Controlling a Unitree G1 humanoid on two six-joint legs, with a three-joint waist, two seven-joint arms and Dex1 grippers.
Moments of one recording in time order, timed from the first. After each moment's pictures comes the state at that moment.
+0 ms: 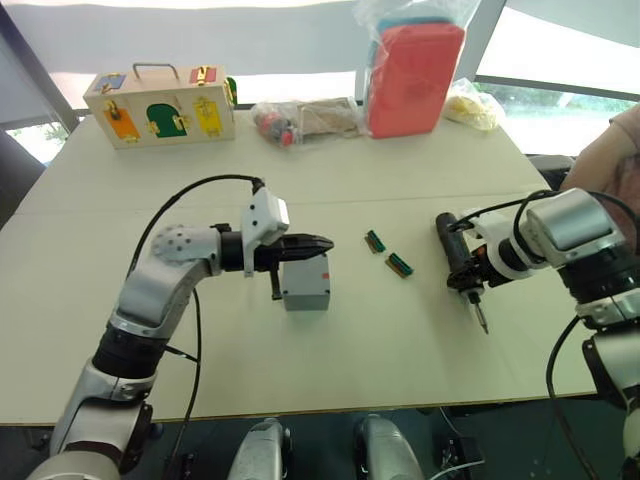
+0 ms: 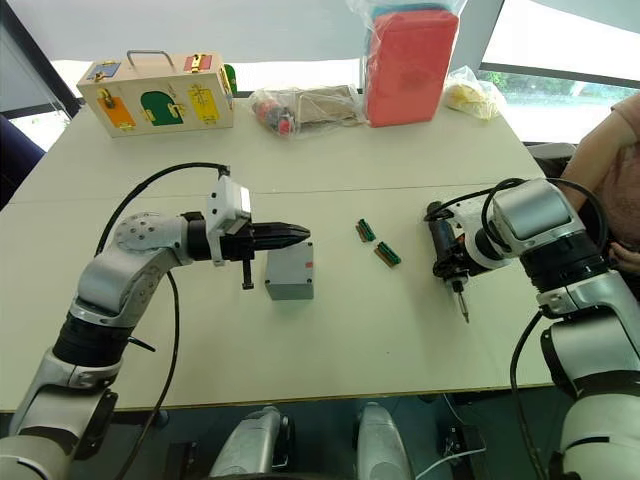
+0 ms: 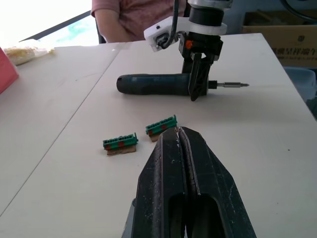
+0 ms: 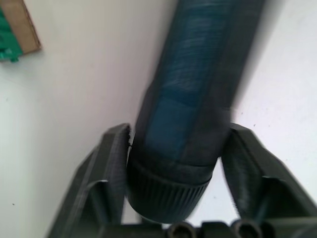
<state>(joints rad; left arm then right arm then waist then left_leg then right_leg) -0.58 0.55 -0.14 -0.18 -0.40 0.41 -1.03 -1.00 -0.86 0.43 0.34 0.37 1.56 0.71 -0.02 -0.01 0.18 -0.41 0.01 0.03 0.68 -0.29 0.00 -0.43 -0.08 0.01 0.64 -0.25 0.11</state>
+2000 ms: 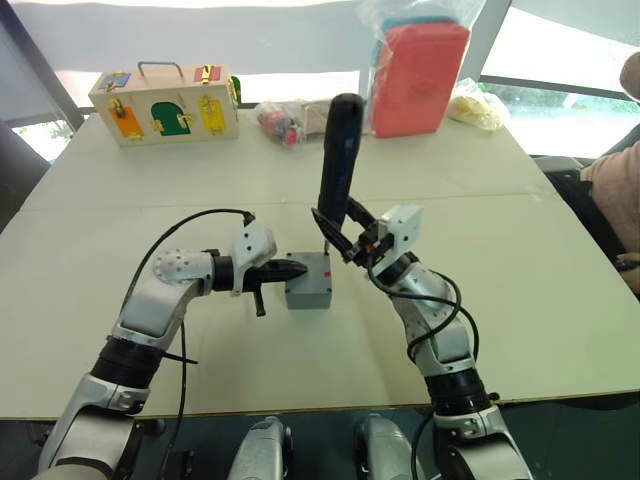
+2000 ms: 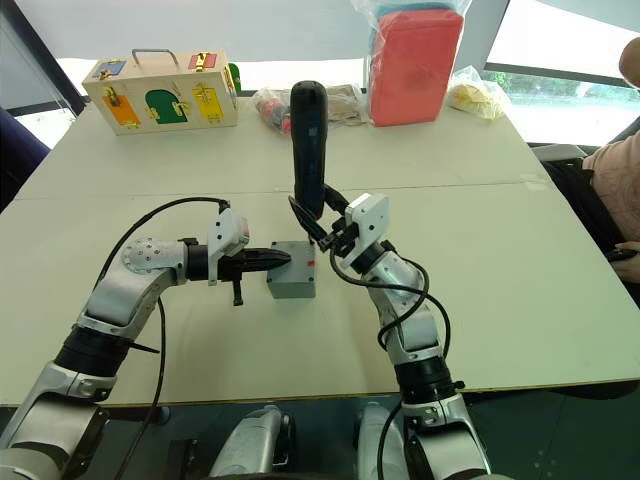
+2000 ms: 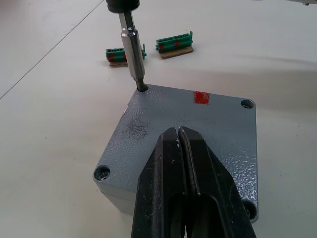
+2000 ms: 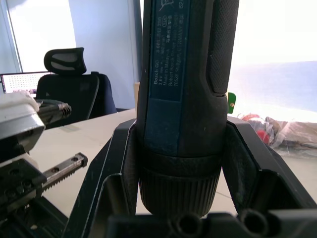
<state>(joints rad) -0.51 0.57 -0.18 0.03 -0.27 0.29 -1.06 -0.40 -0.06 0.09 0.00 0.25 -0.04 0.56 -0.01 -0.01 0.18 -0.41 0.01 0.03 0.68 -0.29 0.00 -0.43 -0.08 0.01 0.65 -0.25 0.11</state>
